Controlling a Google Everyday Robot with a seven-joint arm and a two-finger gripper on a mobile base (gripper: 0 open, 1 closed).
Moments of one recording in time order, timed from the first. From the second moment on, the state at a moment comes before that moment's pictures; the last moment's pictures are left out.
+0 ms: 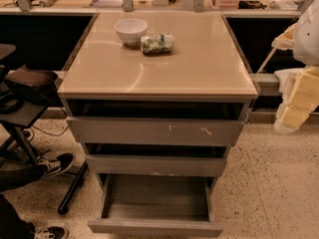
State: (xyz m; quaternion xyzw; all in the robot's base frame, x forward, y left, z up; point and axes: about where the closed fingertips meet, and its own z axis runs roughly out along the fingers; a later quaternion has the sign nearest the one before) arm 0.438 -0.217 0.976 -0.60 0.78 -0.03 0.16
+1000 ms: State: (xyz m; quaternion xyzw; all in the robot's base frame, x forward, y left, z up) arm 0.401 -0.172 0.860 -0.63 0.75 0.04 0.21
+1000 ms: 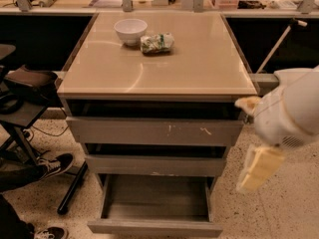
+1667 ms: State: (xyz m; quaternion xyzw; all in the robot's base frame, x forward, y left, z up) arm 0.376 -0.142 0.618 -0.61 0.78 0.11 0.13
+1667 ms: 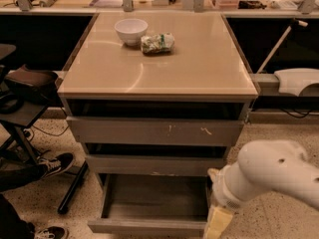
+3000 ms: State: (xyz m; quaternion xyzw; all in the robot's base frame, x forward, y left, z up) arm 0.341 -0.189 0.408 -0.52 0.83 0.14 0.15
